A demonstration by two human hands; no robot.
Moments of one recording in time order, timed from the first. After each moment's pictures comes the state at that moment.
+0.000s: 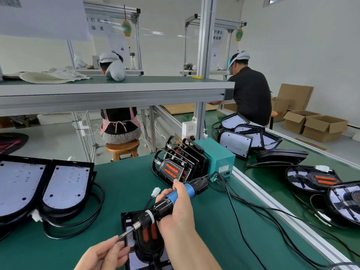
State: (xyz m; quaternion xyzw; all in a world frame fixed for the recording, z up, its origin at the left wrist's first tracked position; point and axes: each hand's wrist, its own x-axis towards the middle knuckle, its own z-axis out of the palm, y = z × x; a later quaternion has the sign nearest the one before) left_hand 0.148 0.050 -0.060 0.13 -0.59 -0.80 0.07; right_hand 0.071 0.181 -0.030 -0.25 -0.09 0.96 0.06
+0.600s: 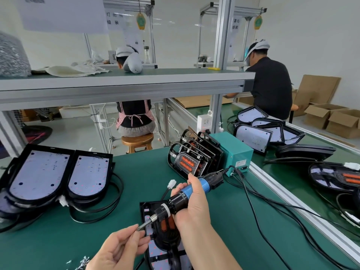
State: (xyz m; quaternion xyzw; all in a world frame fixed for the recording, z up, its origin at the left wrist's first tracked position) left_hand 0.156 0.042 -0.072 0.04 -0.70 -0.68 0.21; right_hand 0.073 0.177 -0.033 -0.25 -0.11 0.96 0.07
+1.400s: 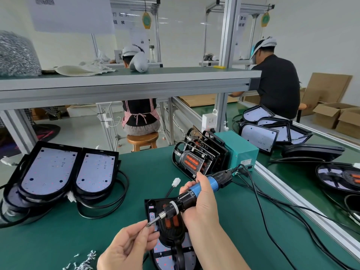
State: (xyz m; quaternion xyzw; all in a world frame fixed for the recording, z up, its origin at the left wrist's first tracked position) left_hand 0.156 0.046 -0.079 0.03 -0.67 -0.71 0.22; right_hand 0.075 0.184 -0.034 -0.25 -0.11 0.96 0.09
